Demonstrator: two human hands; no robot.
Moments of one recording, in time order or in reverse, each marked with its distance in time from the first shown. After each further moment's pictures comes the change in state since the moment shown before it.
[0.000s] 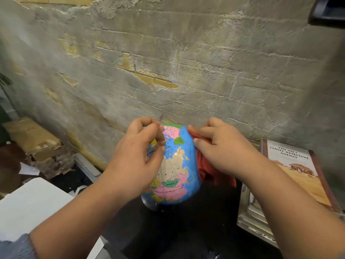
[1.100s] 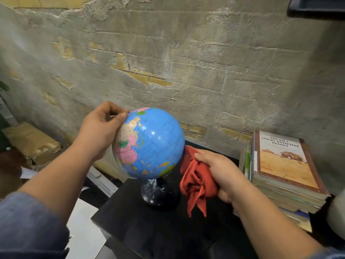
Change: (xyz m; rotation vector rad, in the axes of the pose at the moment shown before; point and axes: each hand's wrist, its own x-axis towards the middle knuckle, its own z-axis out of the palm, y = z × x) left_hand 0.043 -0.063 -0.026 -0.462 0.192 -0.338; right_hand -0.038 0.044 0.069 1.245 -0.072 0.576
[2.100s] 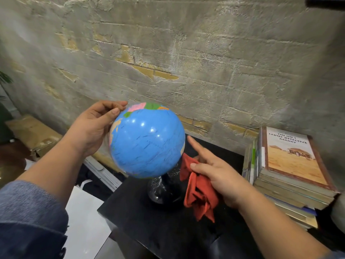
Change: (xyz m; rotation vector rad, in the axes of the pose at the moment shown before) left_hand 0.011 -0.032 -0.037 -0.316 -0.196 0.004; right_hand -0.017 0.010 0.011 -0.315 -0.242 -0.223
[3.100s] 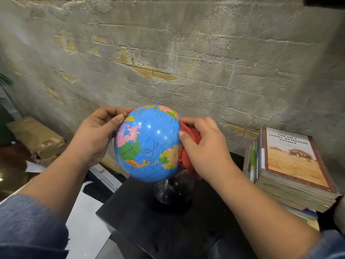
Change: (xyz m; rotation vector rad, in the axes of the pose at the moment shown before) left_hand -0.017 0.005 0.022 -0.035 0.007 0.037; right_hand 0.027 -0.050 0.022 -0.520 0.517 -0.400
